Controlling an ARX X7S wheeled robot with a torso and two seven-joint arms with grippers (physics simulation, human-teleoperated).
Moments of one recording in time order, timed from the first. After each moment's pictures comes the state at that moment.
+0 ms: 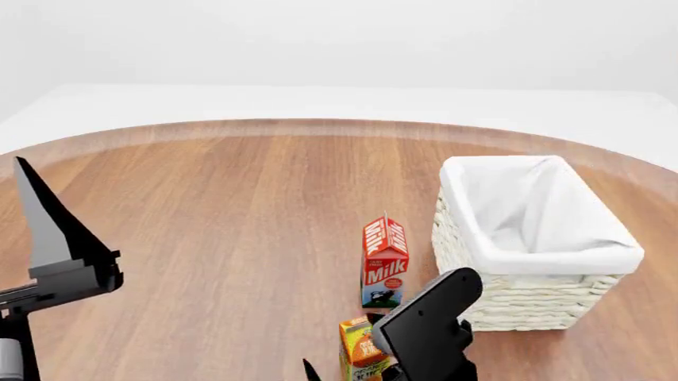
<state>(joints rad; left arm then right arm) 0.10 -0.47 -0.07 0.81 -0.11 0.04 -0.54 0.64 0.64 -0.69 -0.88 1.64 0.90 1.01</state>
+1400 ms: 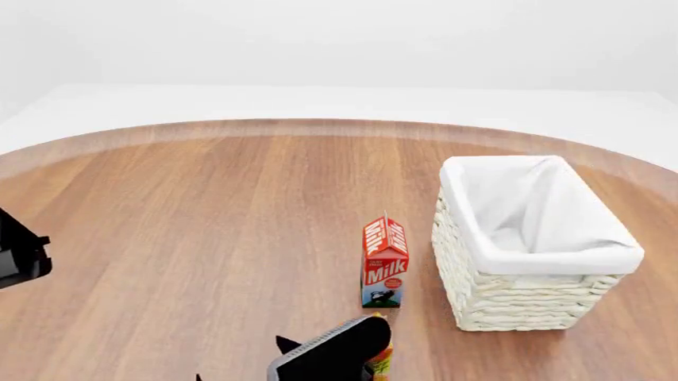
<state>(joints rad) 0.12 -0.55 -0.24 0.81 -0.22 0.04 -0.55 0.43 0.22 -0.93 -0.80 1.15 0.77 1.04</state>
